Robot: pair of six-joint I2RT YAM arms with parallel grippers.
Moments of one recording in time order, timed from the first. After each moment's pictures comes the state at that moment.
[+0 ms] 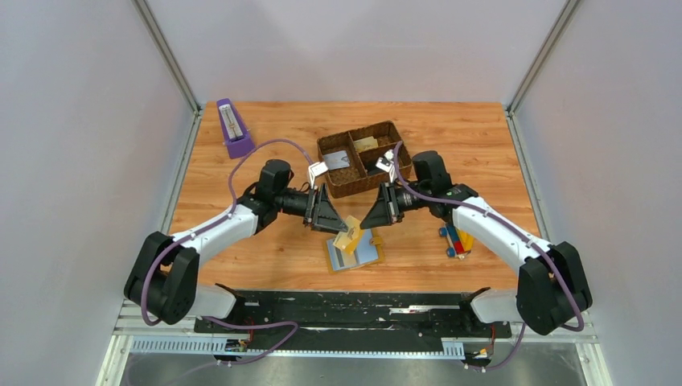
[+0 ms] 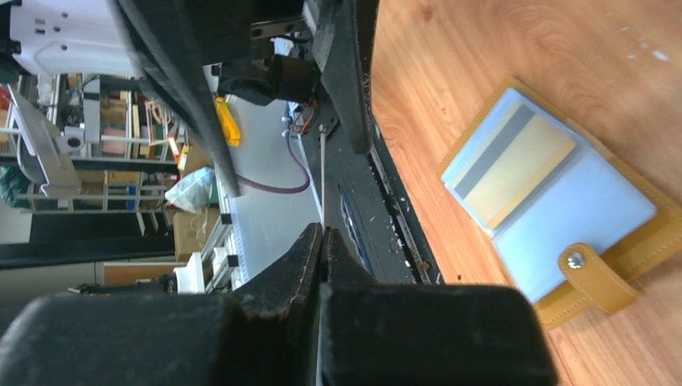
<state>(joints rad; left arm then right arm) -0.48 1.36 0.70 0.16 1.15 -0.78 0.49 1.34 0.89 -0.23 -1.03 0.46</state>
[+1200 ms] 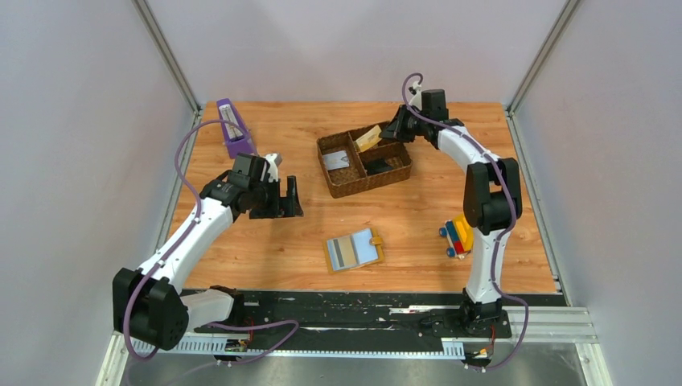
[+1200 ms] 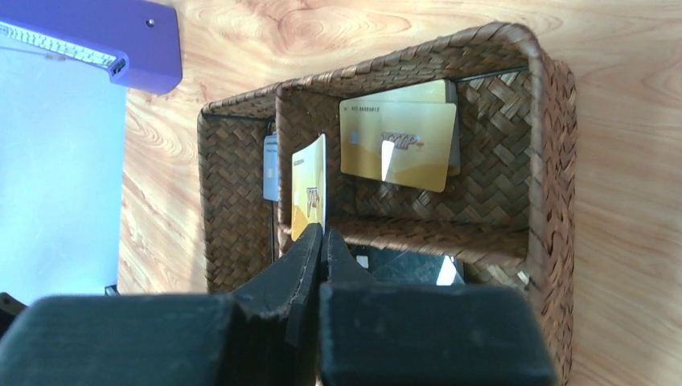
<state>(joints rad) -0.32 1.19 0.94 -0.72 0.24 -0.34 0.19 2.09 1.68 -0.21 -0.55 0.49</state>
